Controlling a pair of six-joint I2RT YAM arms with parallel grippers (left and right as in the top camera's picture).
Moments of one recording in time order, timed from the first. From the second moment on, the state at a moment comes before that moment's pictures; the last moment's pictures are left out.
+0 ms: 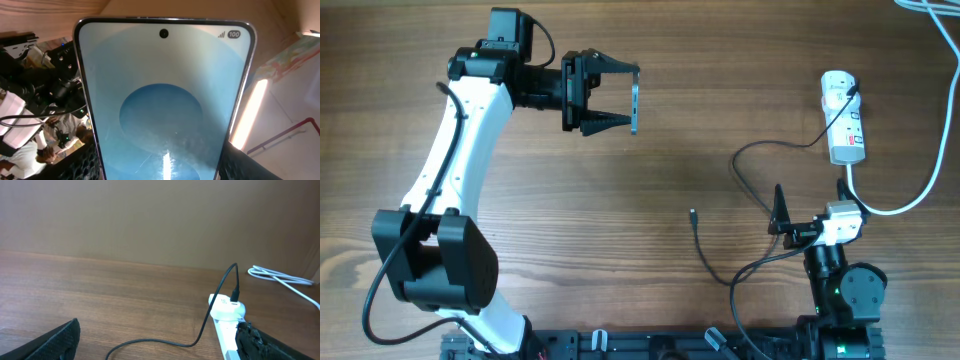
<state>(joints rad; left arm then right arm) -0.11 1.83 1.62 -1.04 1.52 -1.11 0.00 0.01 0.01 0.00 -0.08 -0.07</state>
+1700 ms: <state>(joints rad) -0.09 1.83 1.62 -1.04 1.52 -1.12 0.00 0.01 0.01 0.00 -0.08 -0.07</state>
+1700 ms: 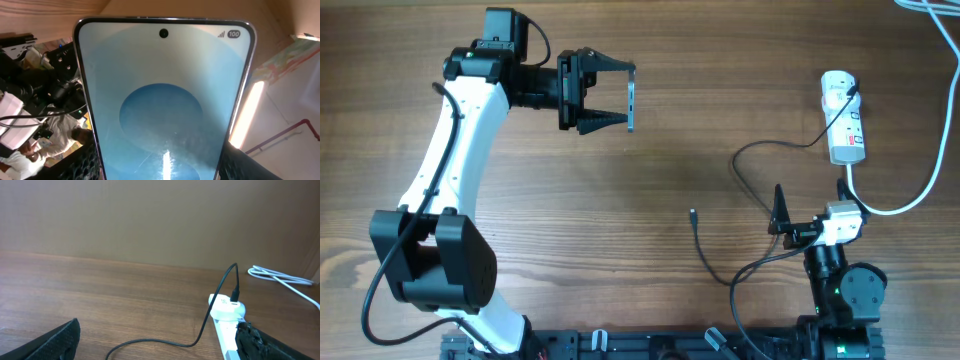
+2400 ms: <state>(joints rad) -0.09 1.83 1.62 -1.04 1.52 -1.12 0.00 0.01 0.01 0.01 -0.14 0.01</state>
